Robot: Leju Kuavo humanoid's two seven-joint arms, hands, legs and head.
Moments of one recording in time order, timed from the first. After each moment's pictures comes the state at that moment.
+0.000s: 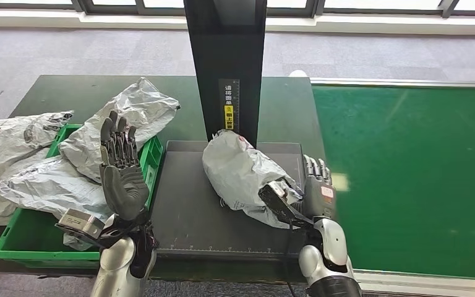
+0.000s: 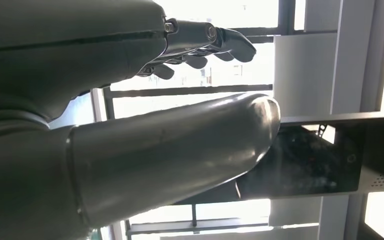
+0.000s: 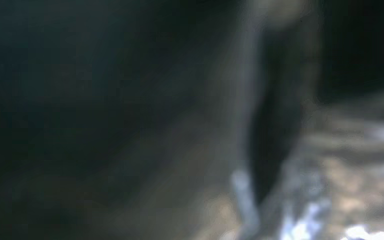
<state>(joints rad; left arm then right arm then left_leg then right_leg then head) -0.09 -0.26 -0.10 -1.58 -0.04 0.02 -0.64 -0.19 0.23 0.11 -1.11 1.17 -0.41 -0.05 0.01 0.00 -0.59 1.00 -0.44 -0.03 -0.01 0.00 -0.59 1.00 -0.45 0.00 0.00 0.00</state>
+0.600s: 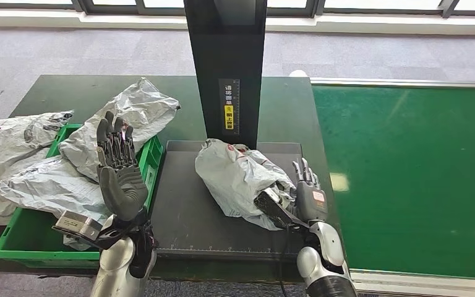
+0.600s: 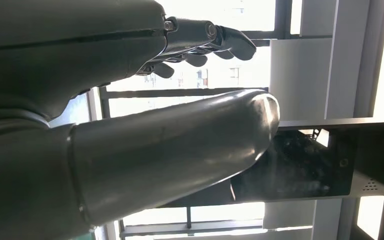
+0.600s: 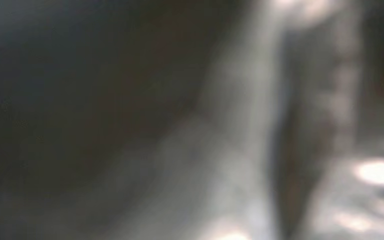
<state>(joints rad) -0.09 -0.26 -0.10 -1.58 -0.02 0.02 -0.66 -0.20 0.23 0.10 -1.03 1.12 -0.38 -0.12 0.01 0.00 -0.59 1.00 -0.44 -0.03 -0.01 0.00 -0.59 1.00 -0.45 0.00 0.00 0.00</state>
